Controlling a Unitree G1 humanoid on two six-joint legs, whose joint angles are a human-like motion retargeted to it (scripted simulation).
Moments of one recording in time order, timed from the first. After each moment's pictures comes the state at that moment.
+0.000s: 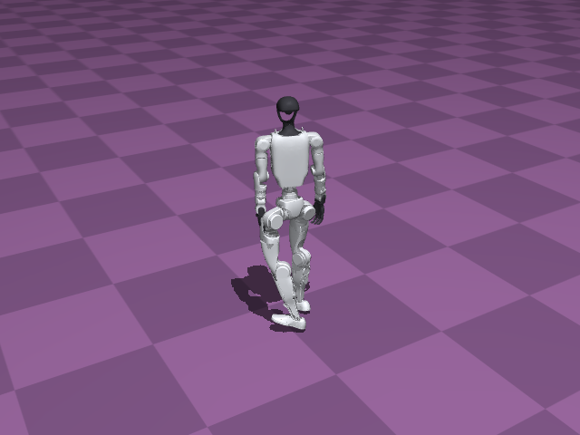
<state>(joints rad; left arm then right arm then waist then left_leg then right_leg) 0.02 0.04 0.34 1.54 0.32 0.09 -0.13 -0.11 -0.13 0.07 1.39 -0.47 -0.01 0.22 -0.45 -0.01 -0.03 0.18 0.07 0.91 0.15 -0.58 -0.11 -0.13 0.05 0.25 0.05 0.27 0.16</state>
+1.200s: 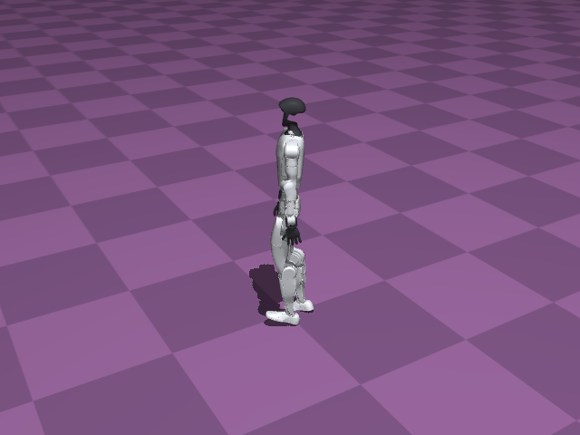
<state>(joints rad) 0.02 0.08 0.33 1.60 0.31 0.11 -0.12 0.01 -0.09 -0.03 1.46 -0.43 -0.03 0.22 0.08 -0.07 -0.07 -0.03 -0.12 0.13 0.04 -0.37 0.05 0.07 -0.09 -0.34 0.03 0.07 0.07</state>
